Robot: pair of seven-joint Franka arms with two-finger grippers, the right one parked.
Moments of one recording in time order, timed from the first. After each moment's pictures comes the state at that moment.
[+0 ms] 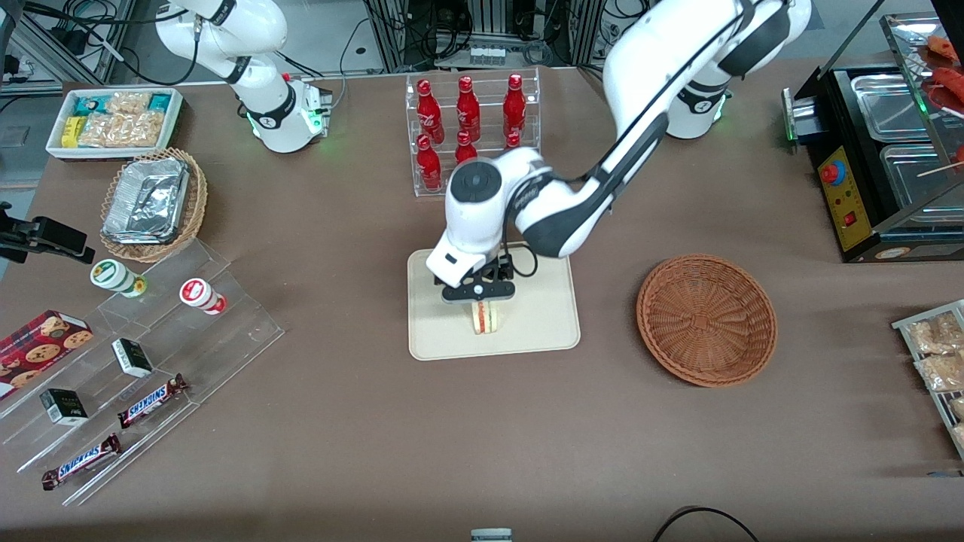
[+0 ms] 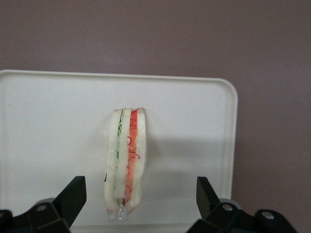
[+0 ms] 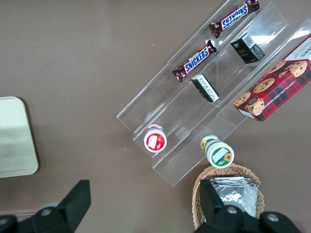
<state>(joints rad) -0.49 0.67 -0.43 -1.38 0.33 2.15 -1.11</state>
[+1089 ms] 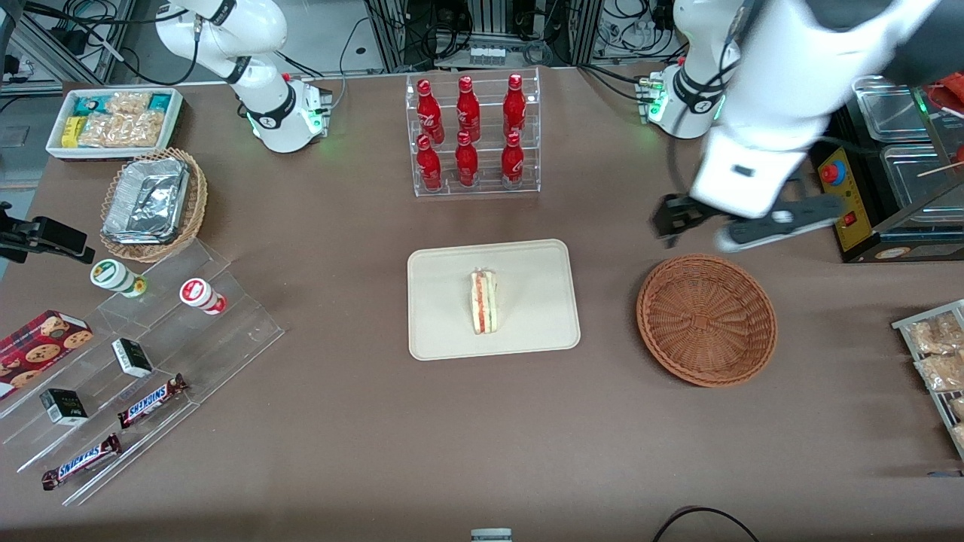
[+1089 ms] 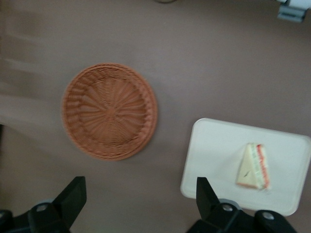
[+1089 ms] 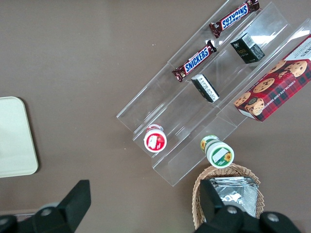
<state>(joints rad) -0.01 0.13 -0.39 -1.38 0.13 1.51 -0.61</state>
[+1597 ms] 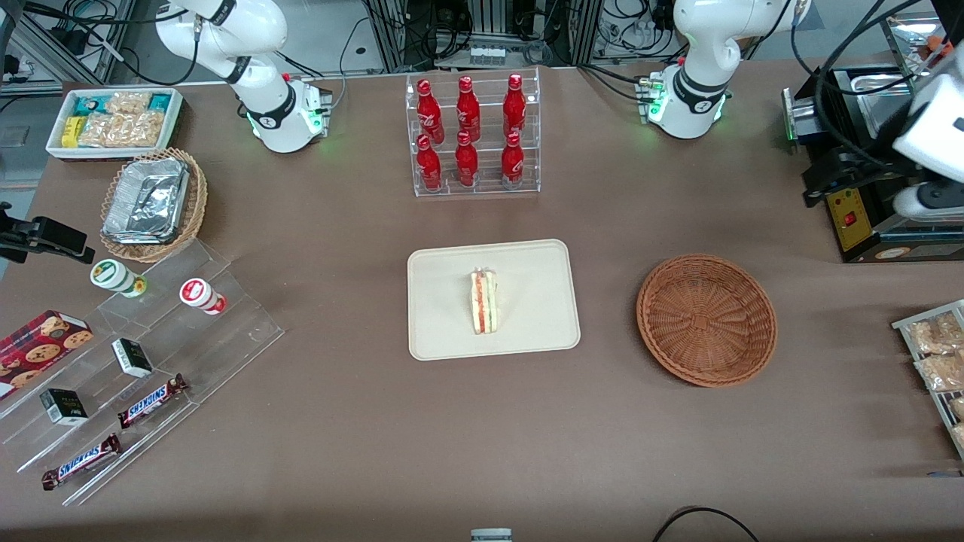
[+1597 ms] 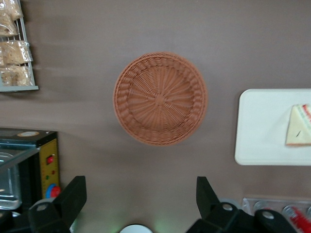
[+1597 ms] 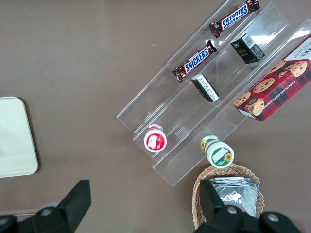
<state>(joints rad) 0.00 0.03 -0.10 -1.40 0.04 1.39 -0.14</state>
